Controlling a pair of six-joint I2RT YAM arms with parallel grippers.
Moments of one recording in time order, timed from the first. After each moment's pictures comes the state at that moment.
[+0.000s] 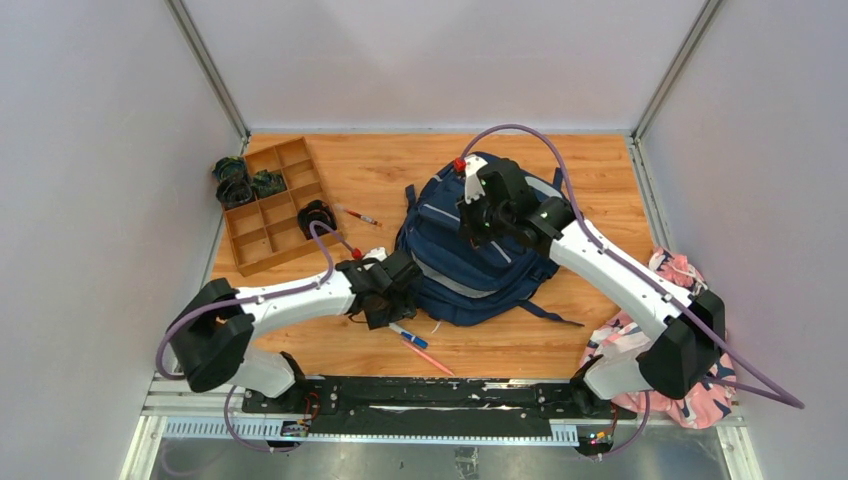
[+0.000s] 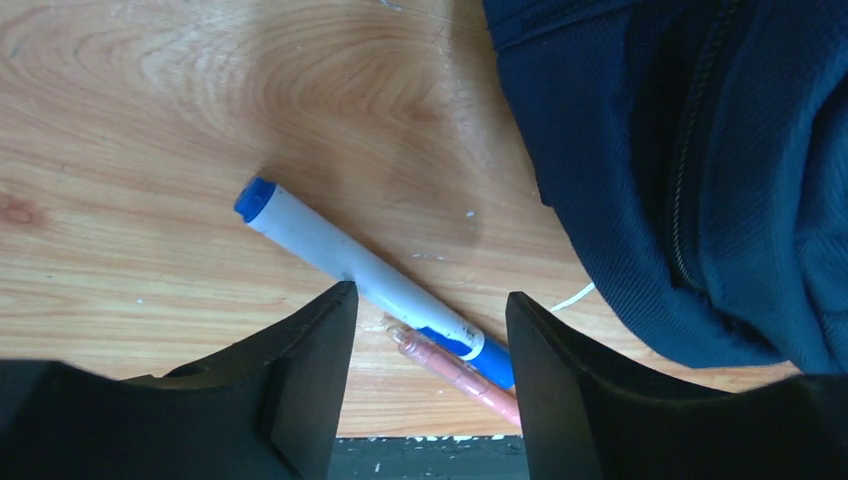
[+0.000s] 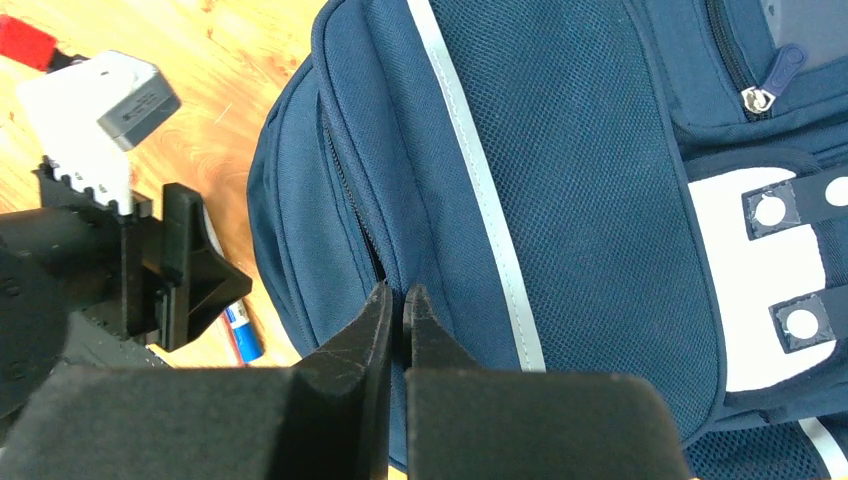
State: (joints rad) left arm -0.90 1.38 0.78 -0.62 -0.19 -1.19; right arm 0.70 1.40 1.30 -0.61 -0.08 0.12
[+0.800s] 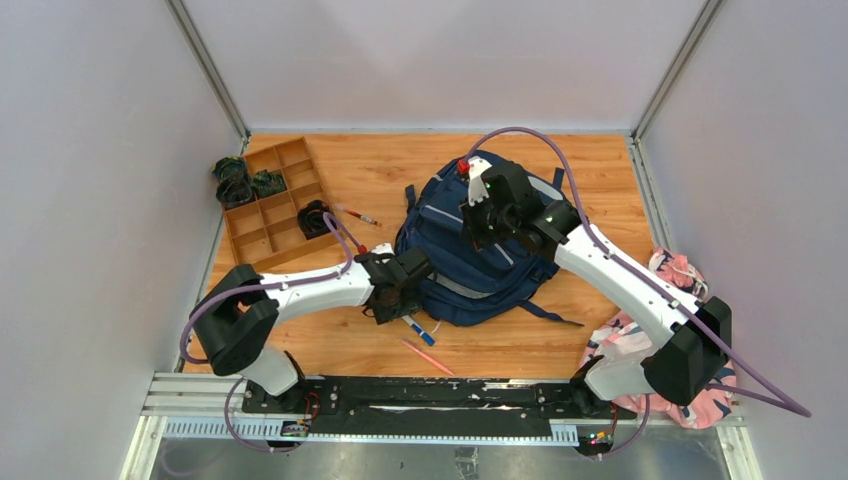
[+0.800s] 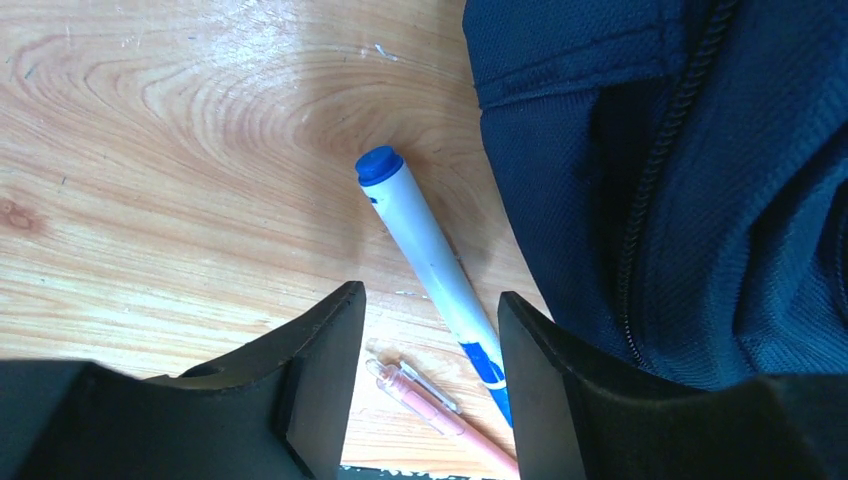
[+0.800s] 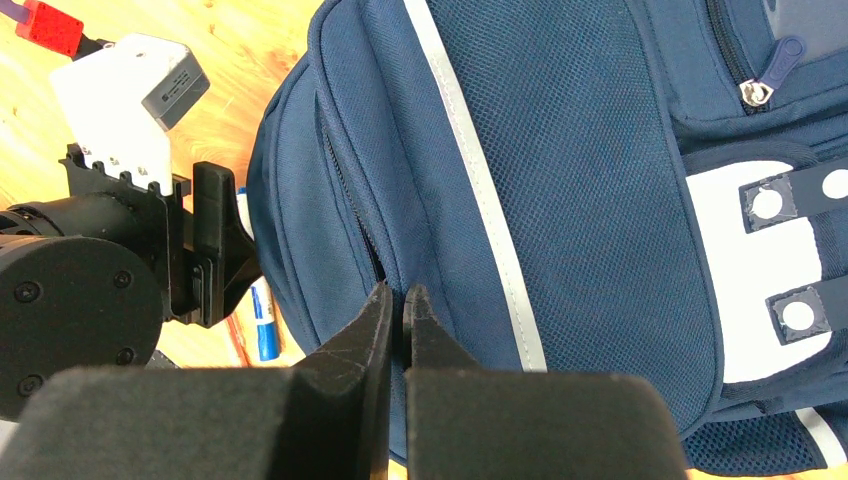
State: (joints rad) left arm -0.92 1.54 0.89 -0.68 -0.27 -1.27; right arm 0.69 1.35 1.26 -0.61 -0.08 0.12
